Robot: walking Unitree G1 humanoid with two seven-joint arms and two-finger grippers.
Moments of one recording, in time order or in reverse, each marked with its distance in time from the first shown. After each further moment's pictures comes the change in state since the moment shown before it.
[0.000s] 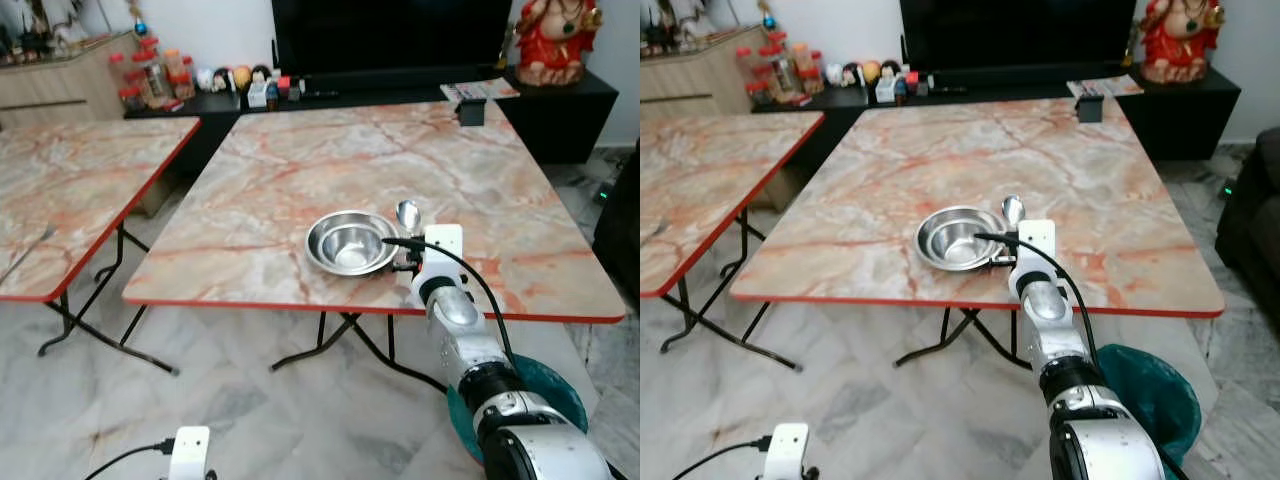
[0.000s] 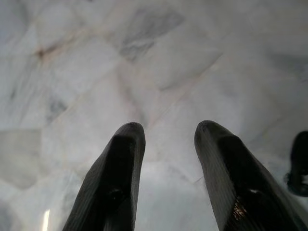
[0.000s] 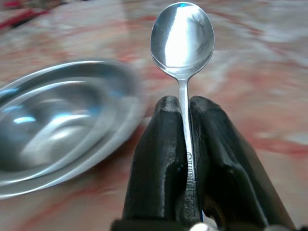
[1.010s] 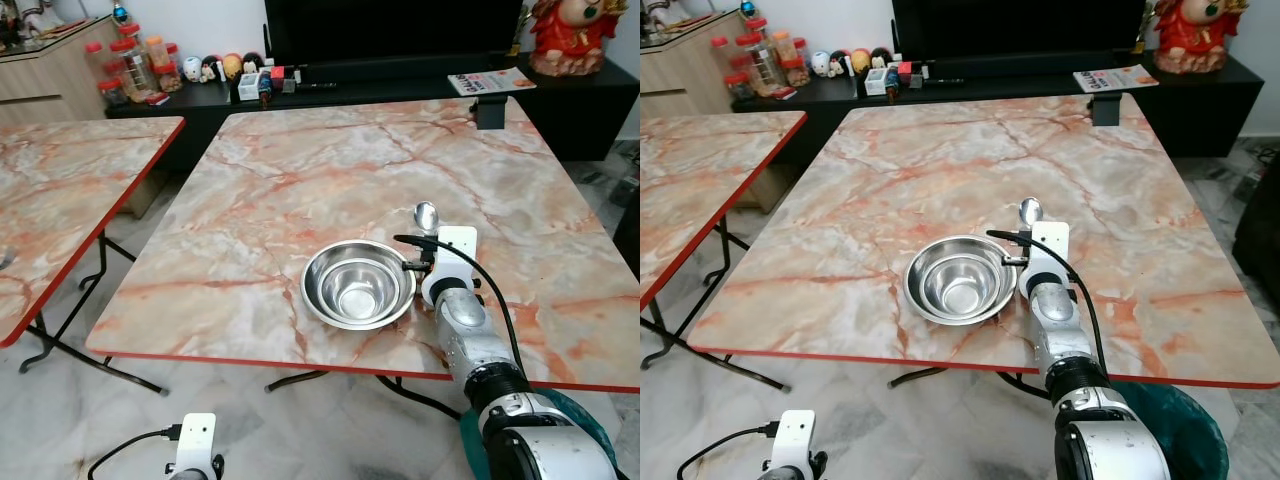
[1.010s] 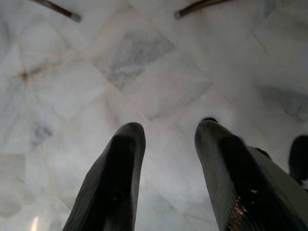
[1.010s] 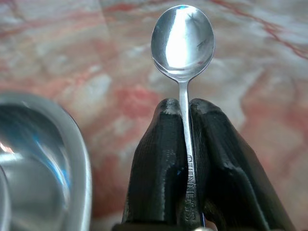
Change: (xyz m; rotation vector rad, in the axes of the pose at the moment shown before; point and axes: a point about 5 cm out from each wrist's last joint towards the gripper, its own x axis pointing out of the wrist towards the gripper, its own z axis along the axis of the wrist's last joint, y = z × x) left arm 0.001 -0.002 0.006 -0.005 -0.020 -0.018; right arm -0.004 -0.008 -0.008 0.011 0.035 -0.094
